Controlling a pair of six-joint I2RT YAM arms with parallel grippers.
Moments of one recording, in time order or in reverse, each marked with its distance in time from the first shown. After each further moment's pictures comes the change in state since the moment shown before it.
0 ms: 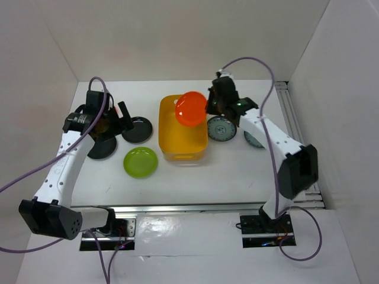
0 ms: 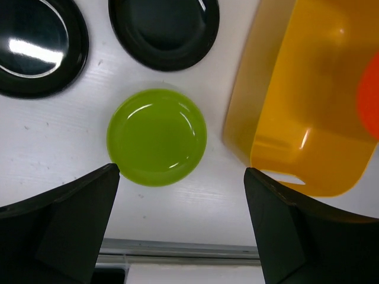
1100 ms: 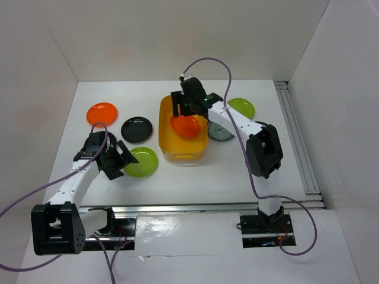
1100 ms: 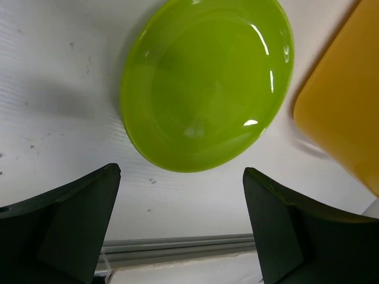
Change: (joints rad) left arm 0.235 -0.152 -0.746 0.373 0.341 -0.122; right arm 0.154 0.467 0.316 -0.002 -0.092 -0.168
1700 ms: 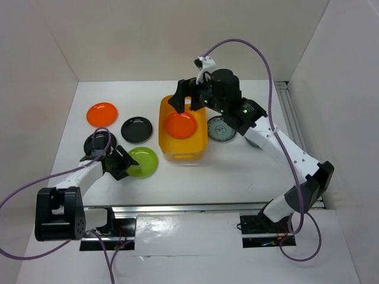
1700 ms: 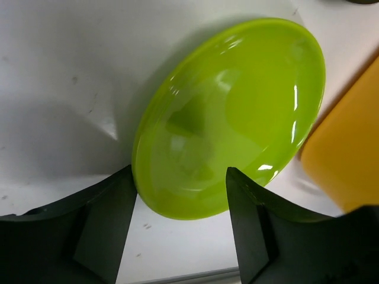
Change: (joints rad) left arm 0.000 0.121 -0.133 0.247 -0.024 -0.131; right arm 0.076 -0.518 -0.159 0.121 -0.192 -0.042
